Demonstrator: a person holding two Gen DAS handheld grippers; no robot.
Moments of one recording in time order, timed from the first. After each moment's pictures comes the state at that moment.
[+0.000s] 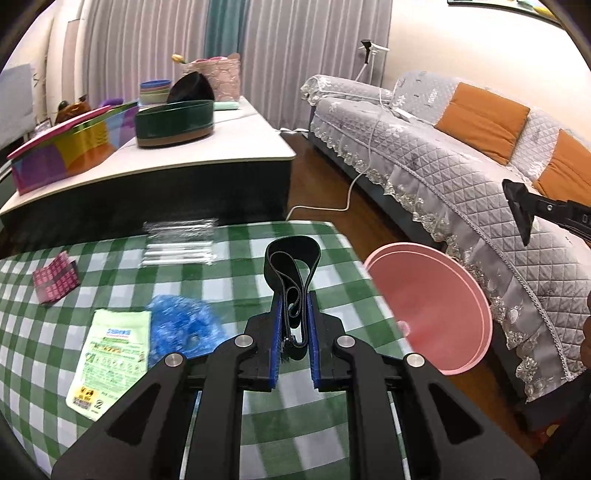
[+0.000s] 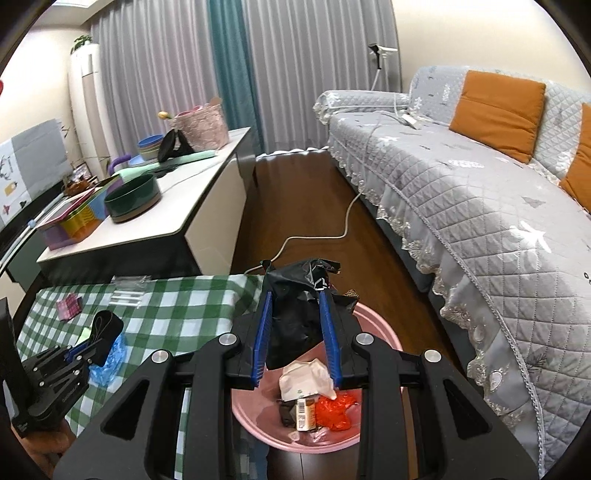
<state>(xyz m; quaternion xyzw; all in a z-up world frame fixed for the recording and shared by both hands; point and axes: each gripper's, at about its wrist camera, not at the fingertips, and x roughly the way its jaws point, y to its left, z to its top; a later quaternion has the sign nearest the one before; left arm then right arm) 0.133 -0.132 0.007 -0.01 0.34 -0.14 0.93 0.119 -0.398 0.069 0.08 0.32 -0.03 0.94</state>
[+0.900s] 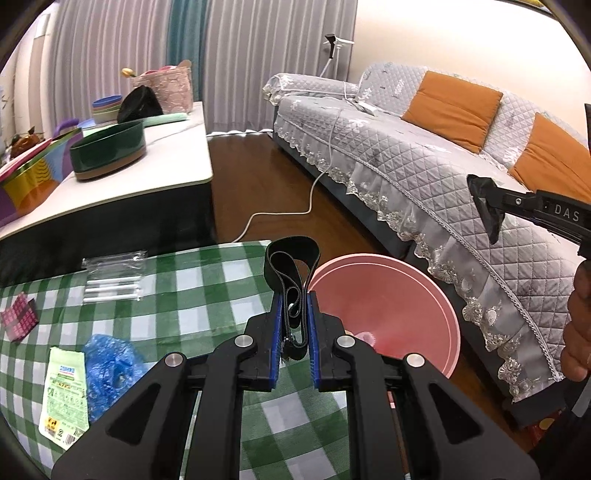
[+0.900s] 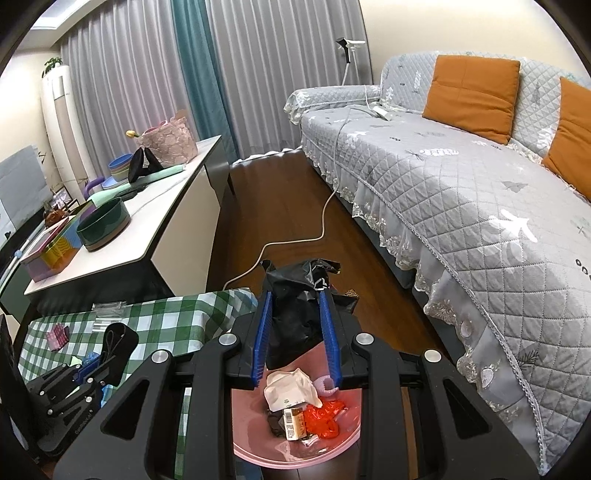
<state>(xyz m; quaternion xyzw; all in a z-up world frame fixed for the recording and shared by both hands) 0.151 -0.202 0.019 0.02 0.34 -0.19 0.92 0.133 -0.437 0.071 0.11 0.32 -0.06 0.94</state>
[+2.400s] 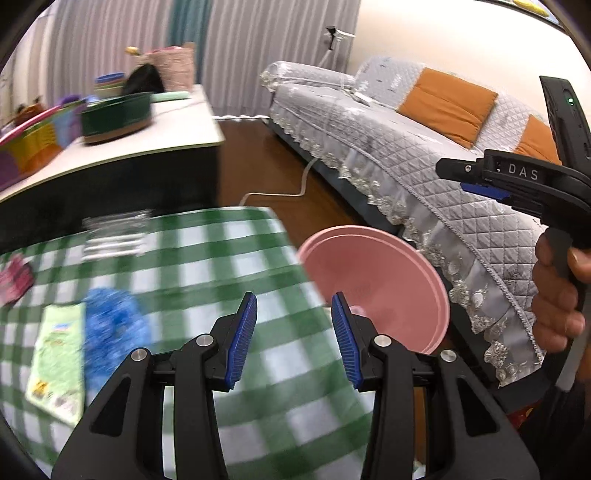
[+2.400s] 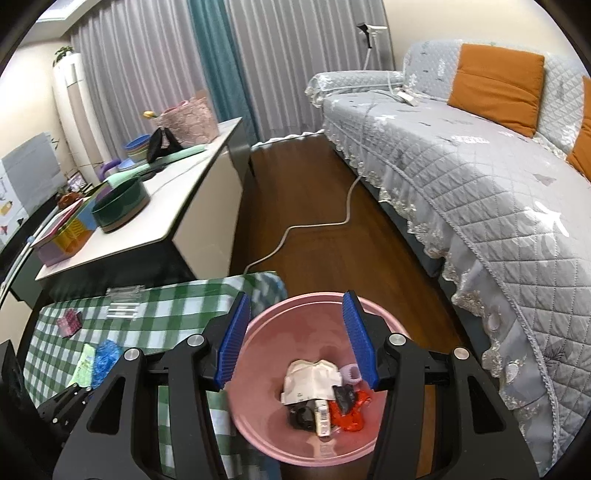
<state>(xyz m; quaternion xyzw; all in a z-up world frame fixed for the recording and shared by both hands) 0.117 -0.161 0.004 -0.01 0.36 -0.20 0.91 0.150 -0.395 0.058 0.11 0.35 -0.01 0.93</state>
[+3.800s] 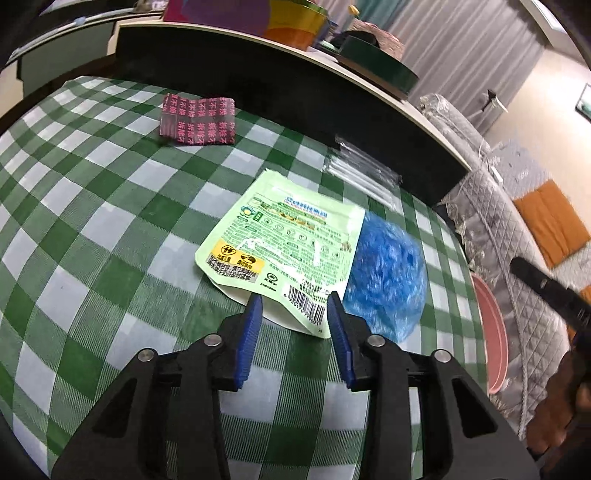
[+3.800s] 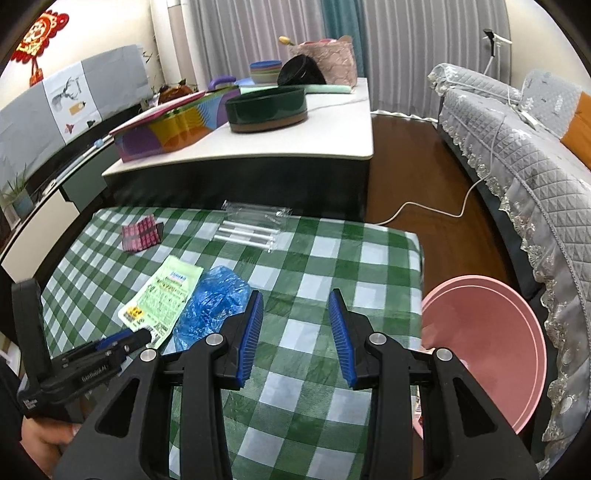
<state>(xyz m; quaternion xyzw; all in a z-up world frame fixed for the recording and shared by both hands) 0.115 0.041 -0.067 -0.23 0.41 0.00 0.88 0.161 -0.198 0.016 0.00 0.40 0.15 0.90</state>
